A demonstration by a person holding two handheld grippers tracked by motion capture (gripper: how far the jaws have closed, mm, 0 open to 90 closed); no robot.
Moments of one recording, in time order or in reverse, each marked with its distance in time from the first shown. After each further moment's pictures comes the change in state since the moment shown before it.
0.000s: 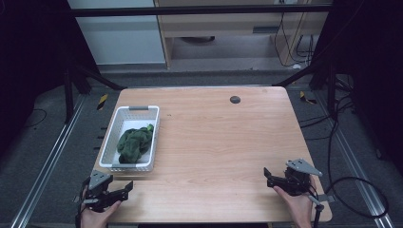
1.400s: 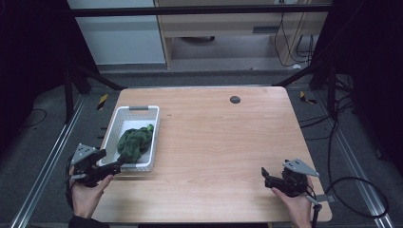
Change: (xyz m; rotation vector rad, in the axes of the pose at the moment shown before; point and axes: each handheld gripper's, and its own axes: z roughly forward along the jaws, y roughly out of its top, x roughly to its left) left arm 0.014 0.081 -0.017 -0.149 -0.019 -0.047; right arm 0.009 0.003 -0.001 -0.009 0.007 -0.030
